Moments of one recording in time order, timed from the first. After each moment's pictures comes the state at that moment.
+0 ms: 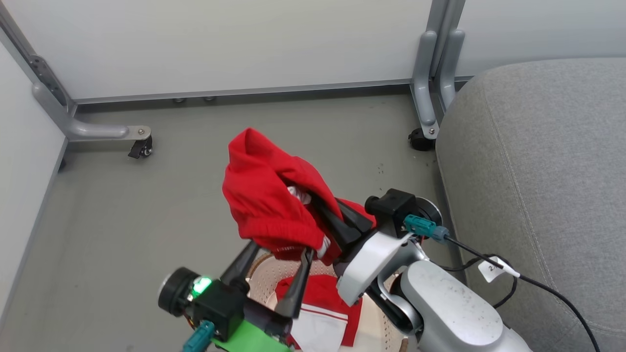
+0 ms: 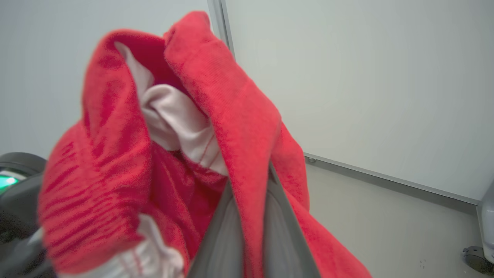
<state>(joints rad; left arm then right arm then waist) -0.06 0.14 -0.48 -0.06 -0.22 -0.10 -0.20 -0.46 -0.05 0.66 0.35 0.41 0.13 -0.16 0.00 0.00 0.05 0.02</state>
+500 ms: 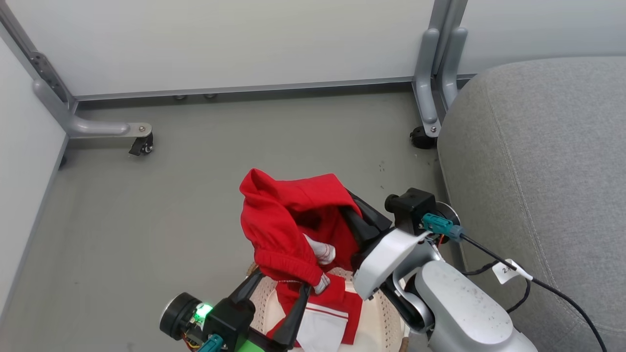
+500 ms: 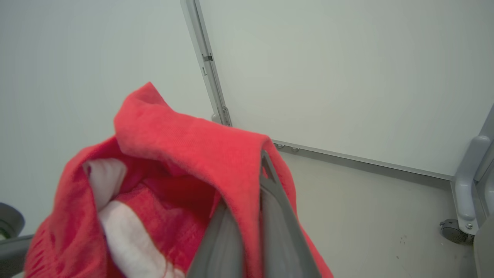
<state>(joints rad) -0.01 0.20 -0.53 0.01 -0.22 -0.11 -0.15 -0.43 -0.05 0.57 0.40 0.39 0.13 -0.17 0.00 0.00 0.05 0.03</state>
